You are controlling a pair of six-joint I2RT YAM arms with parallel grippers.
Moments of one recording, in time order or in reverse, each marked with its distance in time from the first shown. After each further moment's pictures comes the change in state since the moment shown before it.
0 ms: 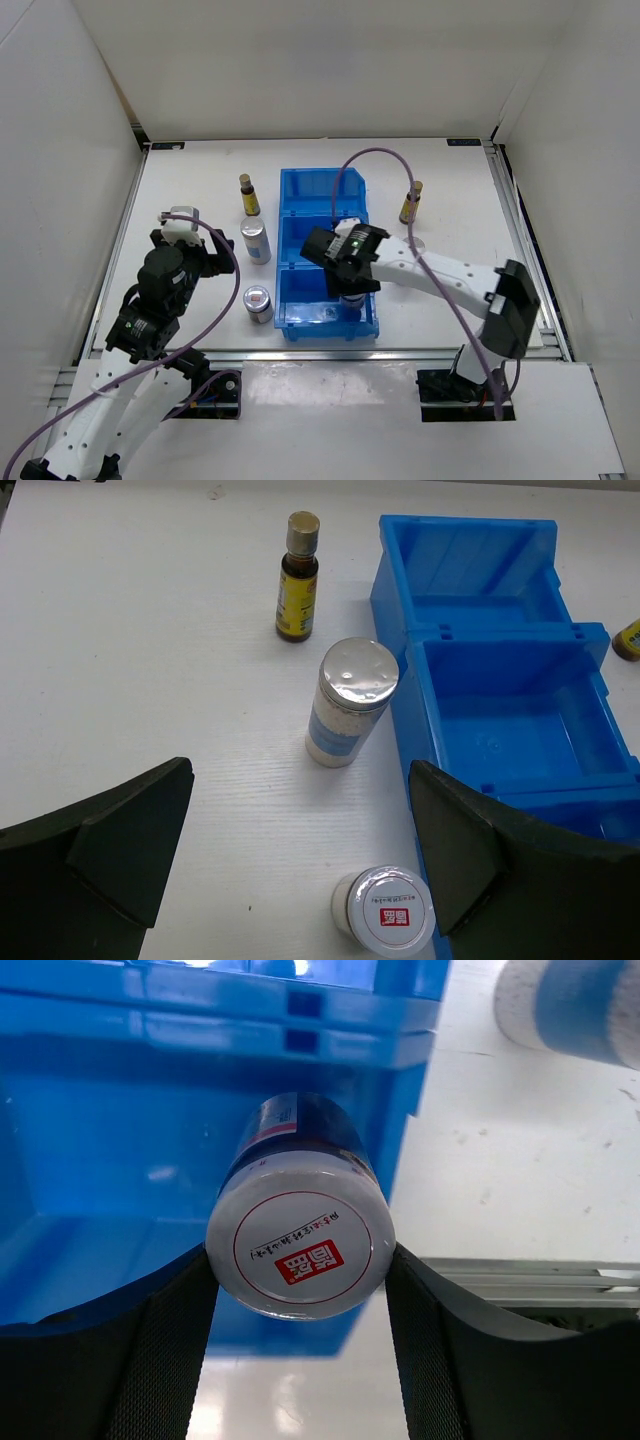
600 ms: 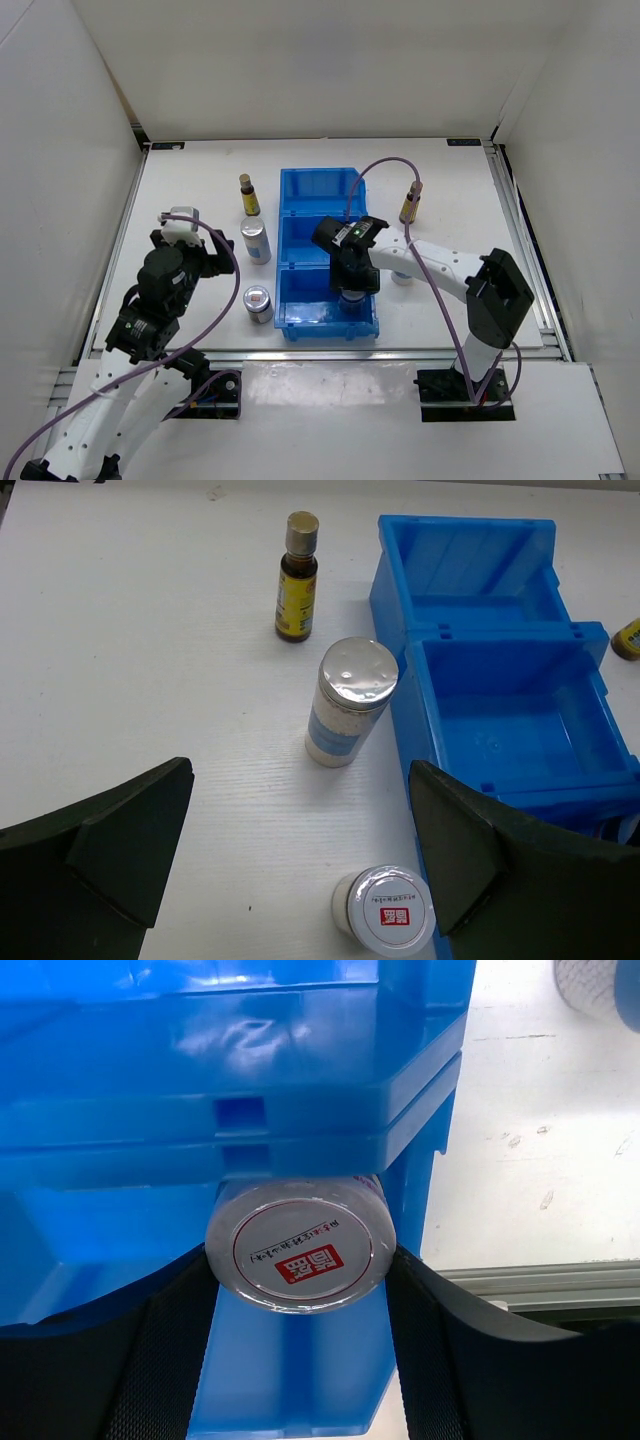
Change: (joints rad) left arm 0.000 -0.003 -0.002 0.001 0.000 0.002; right arm -0.128 0.111 -0.075 0.126 -0.167 0.056
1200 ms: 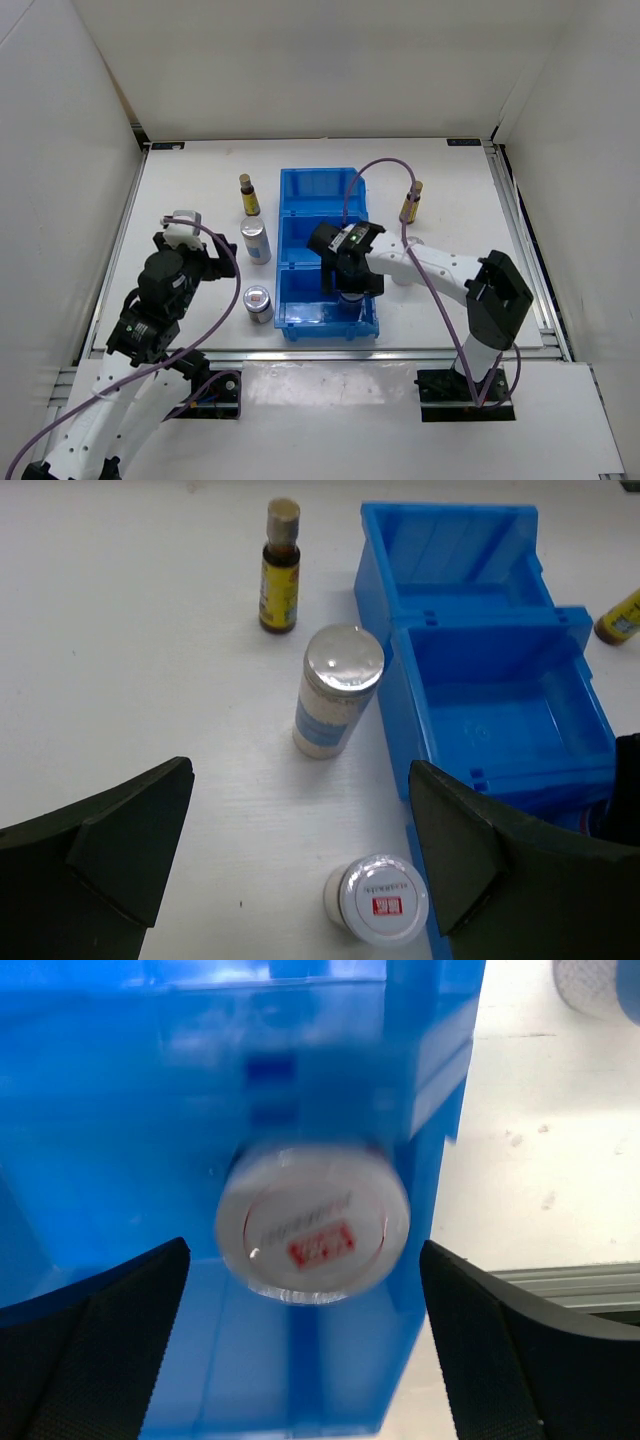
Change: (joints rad) left arm 0.000 -0.029 -0.032 0.017 0.038 0.003; right arm 0.020 -0.002 -0.006 0.014 0.026 0.021
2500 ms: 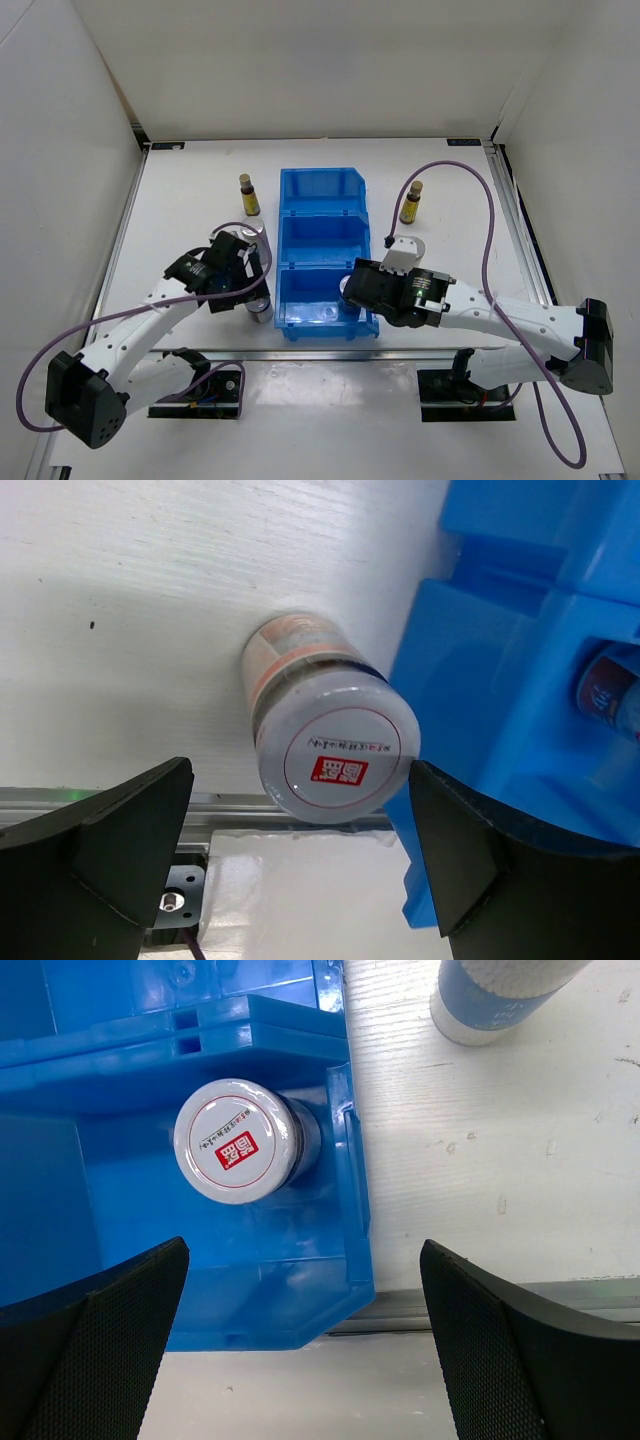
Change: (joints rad) left arm -0.108 0.517 0.064 -0.431 0.180 -0.579; right arm 0.257 -0.509 -0.318 0.052 0.417 0.293
